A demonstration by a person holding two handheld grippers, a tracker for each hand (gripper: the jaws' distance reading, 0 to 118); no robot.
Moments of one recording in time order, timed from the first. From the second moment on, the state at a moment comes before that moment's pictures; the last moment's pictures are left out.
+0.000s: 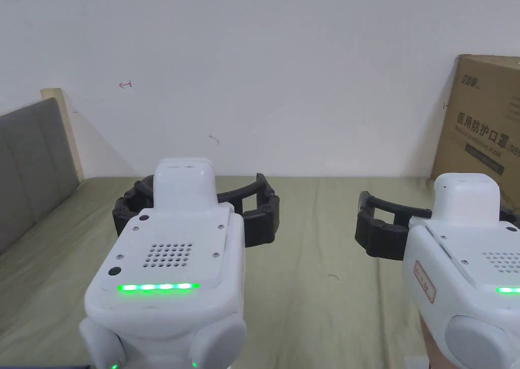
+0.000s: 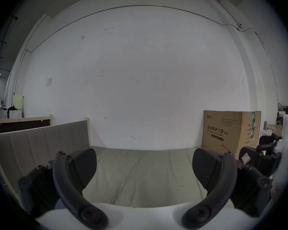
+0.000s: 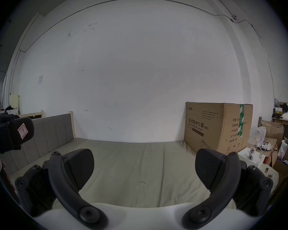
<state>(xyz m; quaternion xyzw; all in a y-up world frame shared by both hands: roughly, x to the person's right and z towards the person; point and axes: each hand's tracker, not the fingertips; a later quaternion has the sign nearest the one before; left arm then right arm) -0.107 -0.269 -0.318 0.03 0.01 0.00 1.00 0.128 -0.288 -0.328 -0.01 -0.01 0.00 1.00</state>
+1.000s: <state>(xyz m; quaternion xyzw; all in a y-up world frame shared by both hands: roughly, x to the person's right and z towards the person) -0.108 -0.271 -0.326 0.01 0.03 0.00 1.00 0.123 -0.293 -0.330 -0.04 0.00 0.01 1.00</state>
